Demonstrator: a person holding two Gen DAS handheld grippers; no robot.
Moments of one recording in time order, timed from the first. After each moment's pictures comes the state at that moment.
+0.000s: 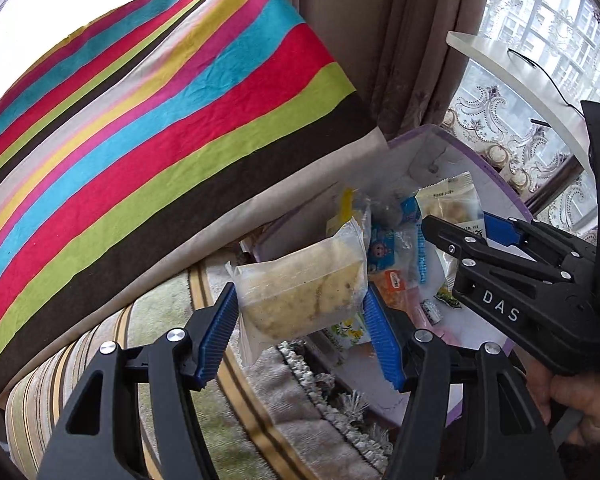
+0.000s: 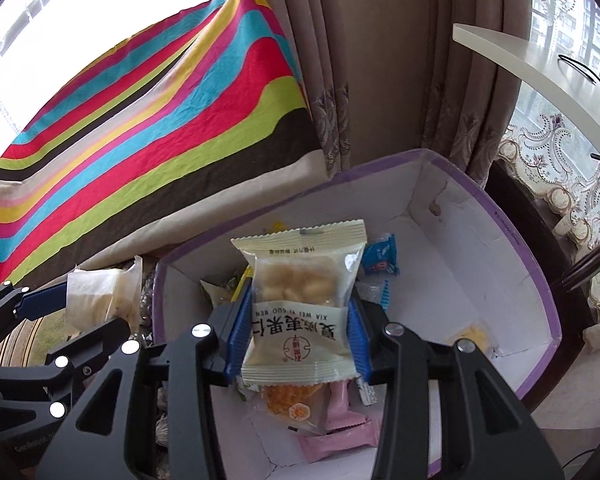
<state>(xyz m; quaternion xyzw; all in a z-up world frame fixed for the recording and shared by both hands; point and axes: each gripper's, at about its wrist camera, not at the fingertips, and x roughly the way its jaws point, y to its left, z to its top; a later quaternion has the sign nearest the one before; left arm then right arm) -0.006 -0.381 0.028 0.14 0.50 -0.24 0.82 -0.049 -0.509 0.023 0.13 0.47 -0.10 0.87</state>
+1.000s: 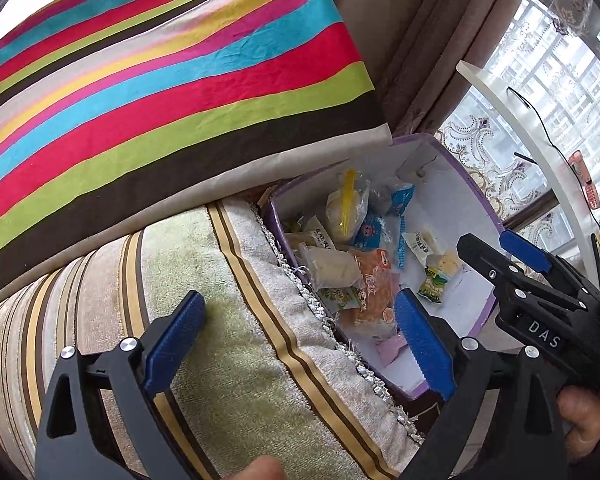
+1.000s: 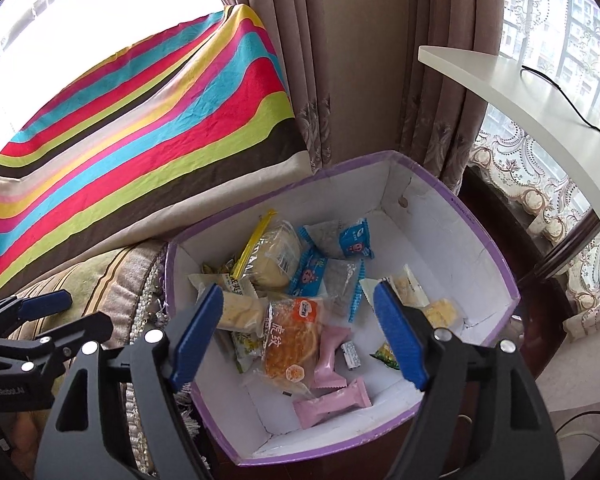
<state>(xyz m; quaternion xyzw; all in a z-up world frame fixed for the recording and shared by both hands) -0.019 -0.329 0.026 0.04 0.53 -0.25 0.81 -0.099 -0.481 0.053 0.11 0.45 -0.13 0.87</state>
